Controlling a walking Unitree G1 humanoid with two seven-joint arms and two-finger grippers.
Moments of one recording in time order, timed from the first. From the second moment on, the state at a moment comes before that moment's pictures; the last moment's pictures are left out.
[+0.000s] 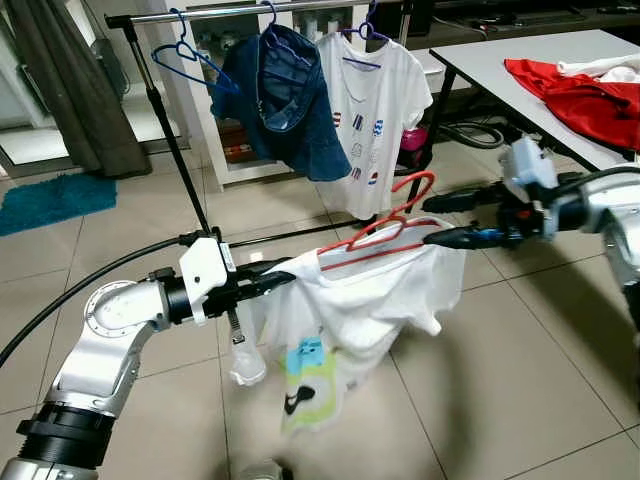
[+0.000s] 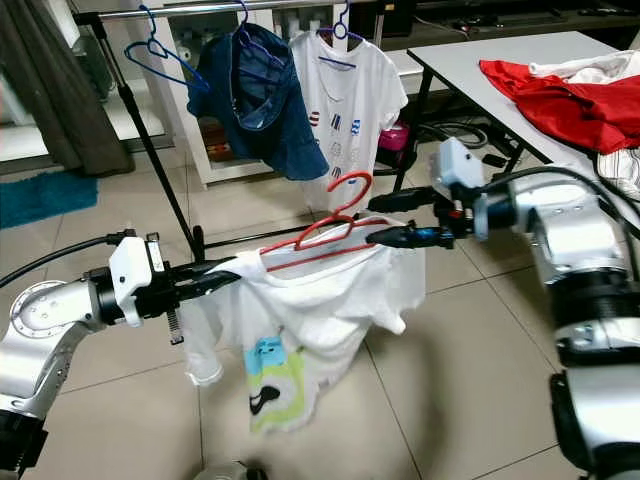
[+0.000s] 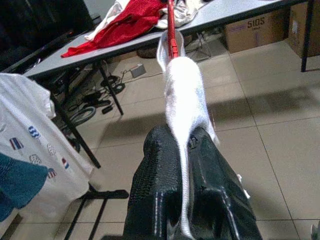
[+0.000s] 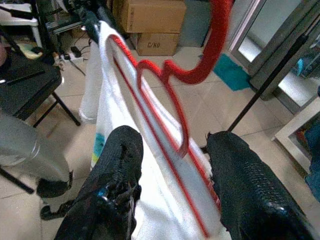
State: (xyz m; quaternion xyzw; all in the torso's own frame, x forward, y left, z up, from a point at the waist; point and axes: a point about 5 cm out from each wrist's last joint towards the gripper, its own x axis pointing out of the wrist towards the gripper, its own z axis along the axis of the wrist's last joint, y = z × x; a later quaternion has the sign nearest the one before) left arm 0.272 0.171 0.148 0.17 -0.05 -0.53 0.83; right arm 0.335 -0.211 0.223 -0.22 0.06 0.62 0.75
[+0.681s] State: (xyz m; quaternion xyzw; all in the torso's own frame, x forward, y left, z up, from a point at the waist) left arm 0.270 0.164 0.148 0.17 -0.05 -0.54 0.82; right arm 0.338 -0.185 0.209 -0.19 0.07 0.67 0.71
